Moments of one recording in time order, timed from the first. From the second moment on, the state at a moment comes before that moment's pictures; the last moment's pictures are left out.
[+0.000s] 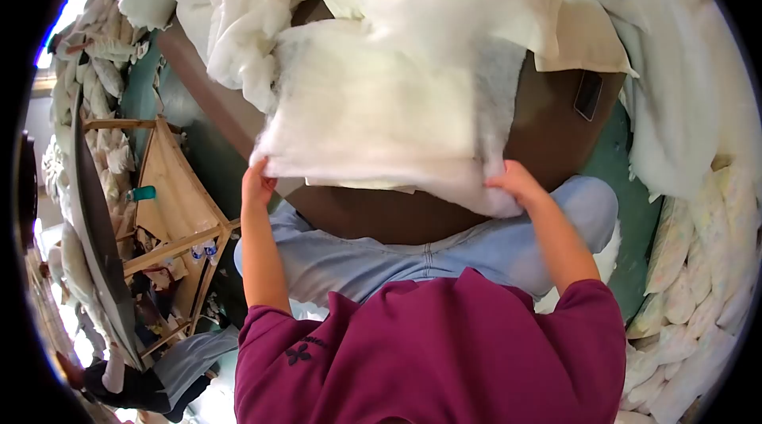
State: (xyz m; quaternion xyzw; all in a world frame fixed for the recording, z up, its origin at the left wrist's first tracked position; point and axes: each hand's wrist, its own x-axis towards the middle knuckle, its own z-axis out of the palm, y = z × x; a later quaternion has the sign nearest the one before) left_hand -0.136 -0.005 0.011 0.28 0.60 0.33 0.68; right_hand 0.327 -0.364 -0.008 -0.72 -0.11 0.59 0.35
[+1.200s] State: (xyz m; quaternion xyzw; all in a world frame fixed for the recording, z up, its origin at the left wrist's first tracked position) left_hand 0.090 -0.078 0.056 0.80 0.35 -0.05 0.49; right_hand 0.271 -0.328 0.085 -0.42 0.28 0.54 0.67
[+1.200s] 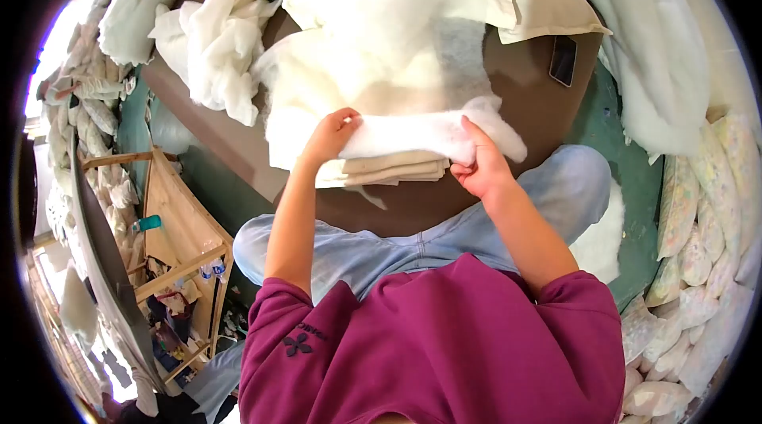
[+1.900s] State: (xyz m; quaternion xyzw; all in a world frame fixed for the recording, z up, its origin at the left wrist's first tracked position) left_hand 0.112 -0.264 0.059 -0.03 0.26 0.16 0.95; right_hand 0.187 -0.367 0.074 -0.46 0.27 0.50 0.68
